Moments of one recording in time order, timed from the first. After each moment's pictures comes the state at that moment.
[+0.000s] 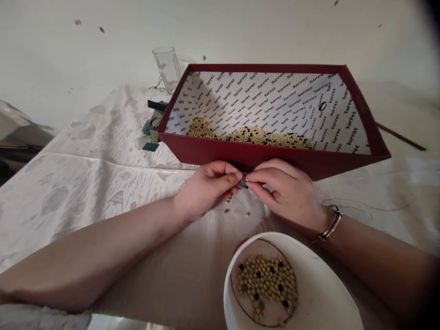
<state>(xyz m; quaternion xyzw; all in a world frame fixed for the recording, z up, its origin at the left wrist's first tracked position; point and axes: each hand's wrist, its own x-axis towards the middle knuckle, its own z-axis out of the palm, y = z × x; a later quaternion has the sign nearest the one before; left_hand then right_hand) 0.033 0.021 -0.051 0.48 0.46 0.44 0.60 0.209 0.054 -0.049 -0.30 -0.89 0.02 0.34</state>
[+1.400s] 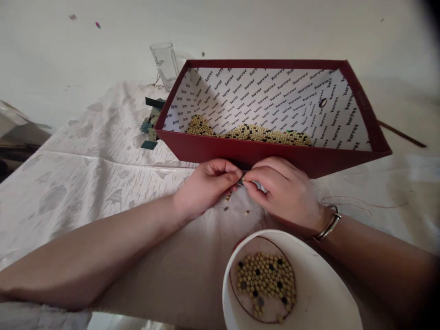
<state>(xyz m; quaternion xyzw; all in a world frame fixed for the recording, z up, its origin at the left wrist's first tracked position) 0.034 0.021 -0.052 0.48 0.46 0.44 0.60 0.202 0.050 -0.048 -0.30 -0.90 -0.05 0.31</state>
